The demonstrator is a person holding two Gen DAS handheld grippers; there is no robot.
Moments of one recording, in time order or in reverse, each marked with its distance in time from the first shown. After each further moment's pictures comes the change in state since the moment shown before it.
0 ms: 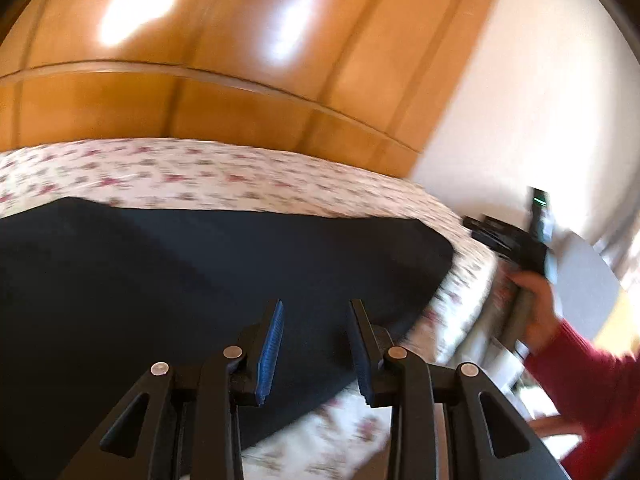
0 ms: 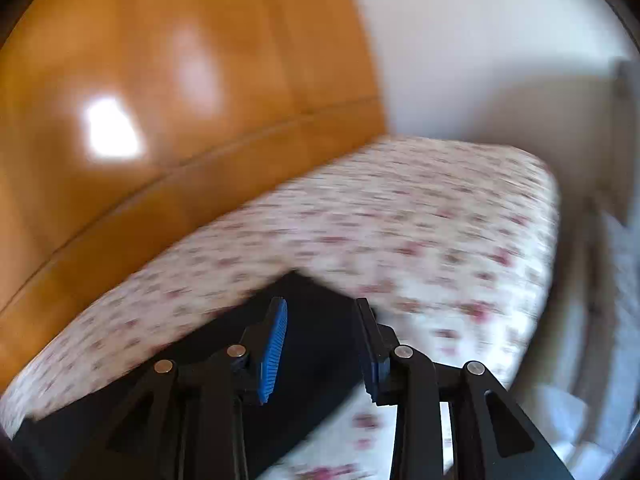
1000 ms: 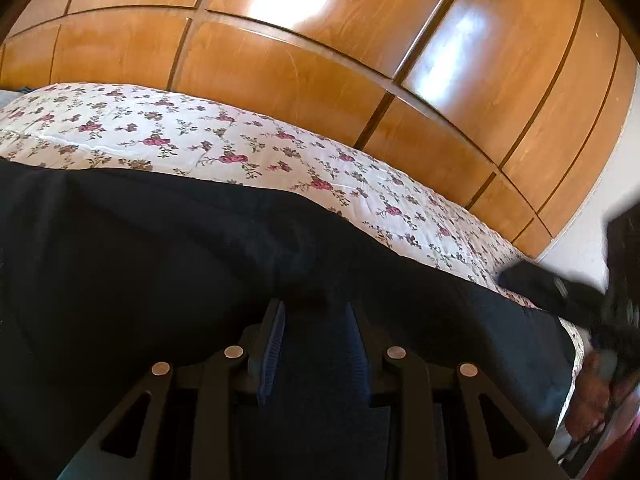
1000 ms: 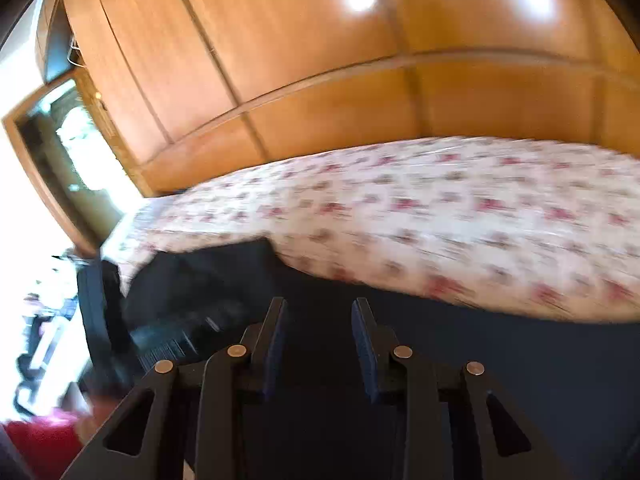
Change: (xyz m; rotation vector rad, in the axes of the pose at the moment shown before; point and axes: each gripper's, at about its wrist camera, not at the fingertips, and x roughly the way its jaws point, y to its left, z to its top) left arm 0.007 0.145 0.011 -0.328 -0.102 0.349; right arm 0.043 0.321 -0.099 -0.450 0.506 0.856
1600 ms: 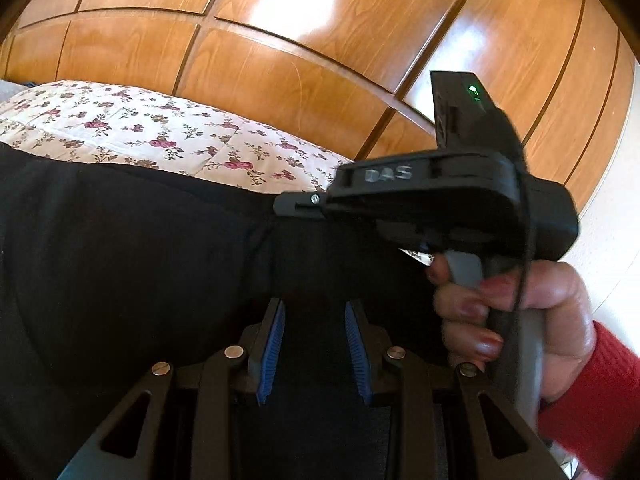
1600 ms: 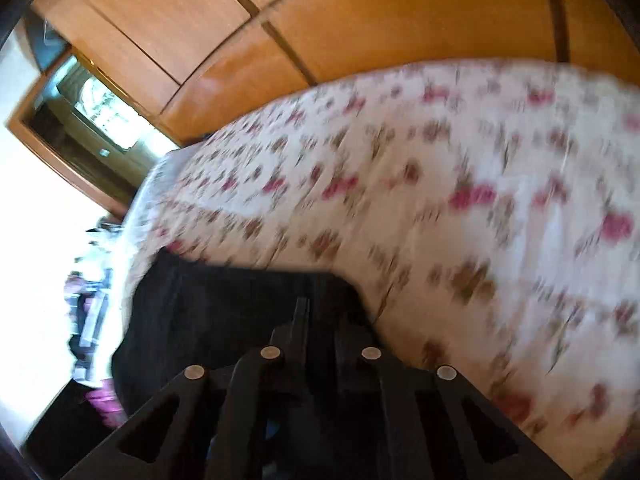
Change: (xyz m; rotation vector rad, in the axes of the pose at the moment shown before) left arm 0.000 0.007 -0.008 -0.023 -0.058 -0.024; right arm 0.166 0.035 0.050 -0.005 0.216 0.070
